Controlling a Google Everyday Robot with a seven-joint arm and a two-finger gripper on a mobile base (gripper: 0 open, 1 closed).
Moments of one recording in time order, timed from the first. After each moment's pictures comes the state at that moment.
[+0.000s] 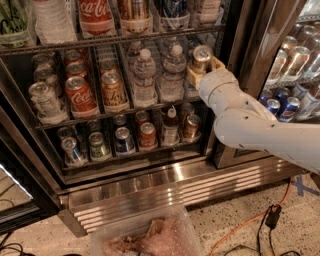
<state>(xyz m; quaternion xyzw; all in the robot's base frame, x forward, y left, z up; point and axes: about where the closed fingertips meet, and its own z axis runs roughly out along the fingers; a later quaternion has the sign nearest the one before) 0.709 -0.129 0.910 -0.17 0.67 -0.01 0.72</state>
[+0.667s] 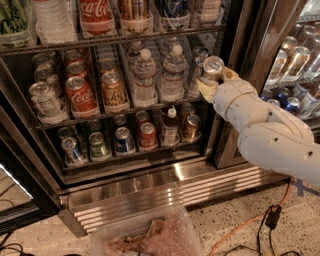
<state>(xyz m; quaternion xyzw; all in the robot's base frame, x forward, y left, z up) 0.652 -0.141 0.912 -0.22 0.68 -0.01 0.70</state>
